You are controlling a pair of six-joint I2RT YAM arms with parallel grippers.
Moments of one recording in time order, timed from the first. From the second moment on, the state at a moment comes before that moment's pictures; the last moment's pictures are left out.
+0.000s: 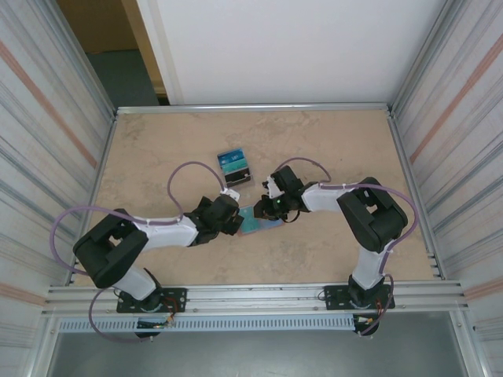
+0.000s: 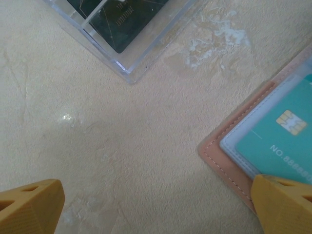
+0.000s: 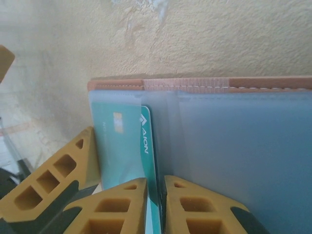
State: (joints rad) left arm -0.83 1.53 0.61 0.02 -0.46 -0.12; right arm 0.62 1.81 0.89 -0.08 -0.57 0.70
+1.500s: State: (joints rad) left arm -0.85 1.55 0.64 -0.03 -0.49 -0.11; right arm 0.55 1.80 0.84 -0.04 -0.66 0.69
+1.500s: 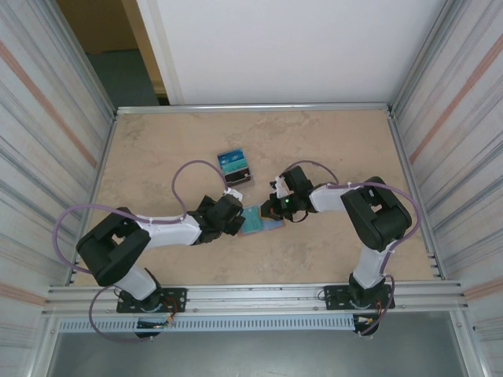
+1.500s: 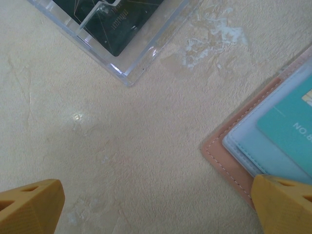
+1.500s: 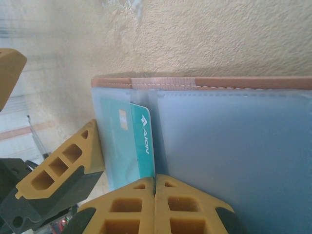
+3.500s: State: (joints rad) left arm -0.87 1.66 0.80 -0.06 -0.40 0.00; right arm 0.51 1.78 0.94 -0.29 -0.57 0.53
